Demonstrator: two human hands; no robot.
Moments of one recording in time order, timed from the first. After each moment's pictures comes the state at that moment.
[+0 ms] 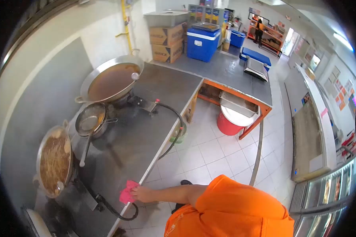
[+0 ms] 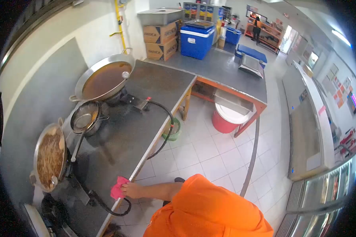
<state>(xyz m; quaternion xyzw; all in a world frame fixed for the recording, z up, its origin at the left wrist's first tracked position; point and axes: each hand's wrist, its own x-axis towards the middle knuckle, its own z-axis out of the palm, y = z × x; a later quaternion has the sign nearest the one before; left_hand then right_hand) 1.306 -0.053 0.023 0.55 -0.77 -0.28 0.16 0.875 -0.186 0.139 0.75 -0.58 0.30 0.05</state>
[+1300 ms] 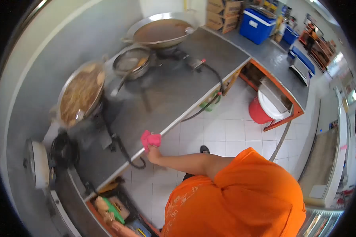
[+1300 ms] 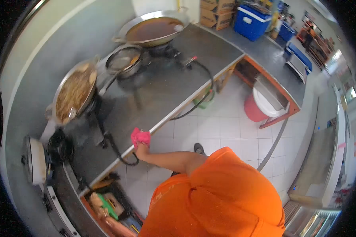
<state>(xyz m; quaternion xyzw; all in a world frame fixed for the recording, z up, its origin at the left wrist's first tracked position) 1.388 0.040 0.046 0.65 -0.61 -0.46 0.08 0.989 -0.213 0.120 0.36 -0.77 0.47 -0.23</state>
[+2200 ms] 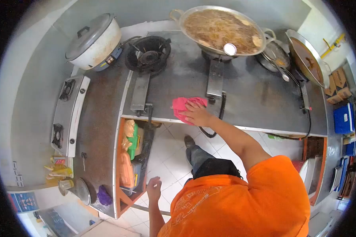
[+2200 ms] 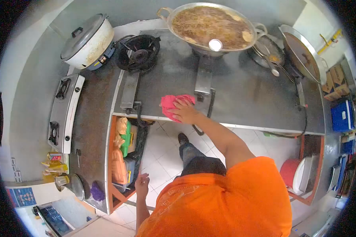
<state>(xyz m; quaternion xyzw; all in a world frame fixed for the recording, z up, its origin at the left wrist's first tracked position) 1.500 -0.008 0.177 0.74 -0.42 -0.40 0.33 1.172 -0.382 0.164 0.90 -0.39 0.11 -0.15</state>
